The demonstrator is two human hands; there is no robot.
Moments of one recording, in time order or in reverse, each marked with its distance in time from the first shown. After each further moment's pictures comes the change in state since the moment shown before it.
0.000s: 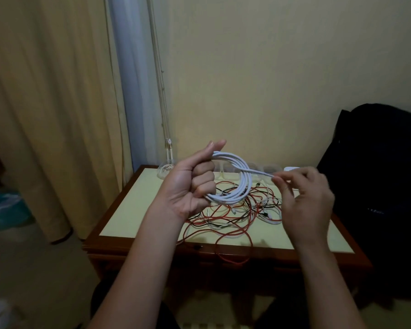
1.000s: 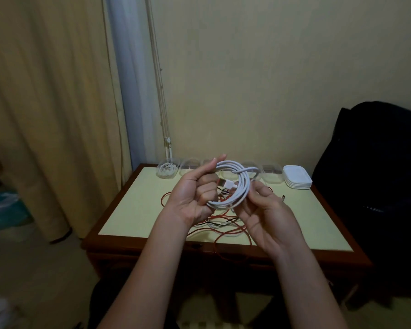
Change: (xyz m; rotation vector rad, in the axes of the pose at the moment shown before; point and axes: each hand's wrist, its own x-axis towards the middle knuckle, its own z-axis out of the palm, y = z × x) left_hand 0.022 -0.022 -0.029 -0.144 0.054 -0.097; right_hand -0.013 -0.046 0.018 1.512 -0.446 1.168
